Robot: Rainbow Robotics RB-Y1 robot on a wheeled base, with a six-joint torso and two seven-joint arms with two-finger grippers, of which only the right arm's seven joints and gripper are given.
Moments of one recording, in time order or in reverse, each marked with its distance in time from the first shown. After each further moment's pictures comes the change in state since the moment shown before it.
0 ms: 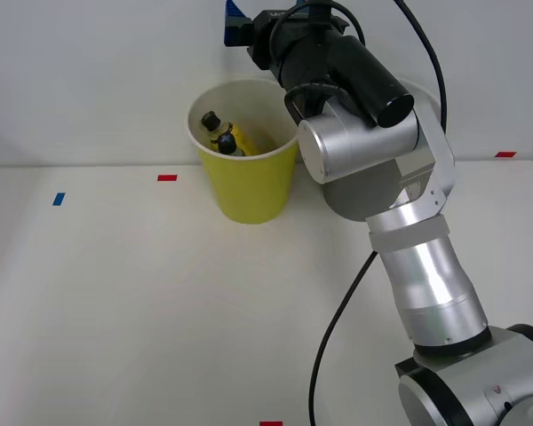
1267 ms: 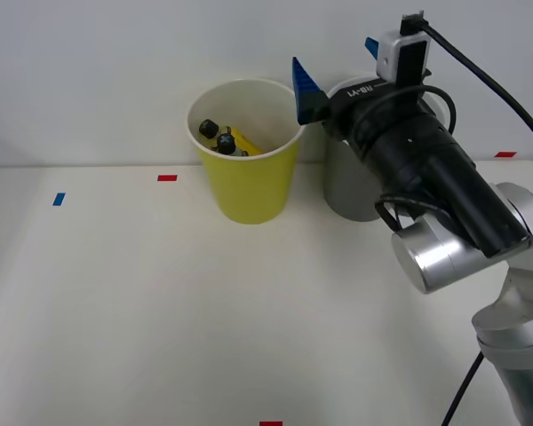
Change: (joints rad) arm 0.460 -0.335 0.129 -0.475 0.010 -0.105 -0.023
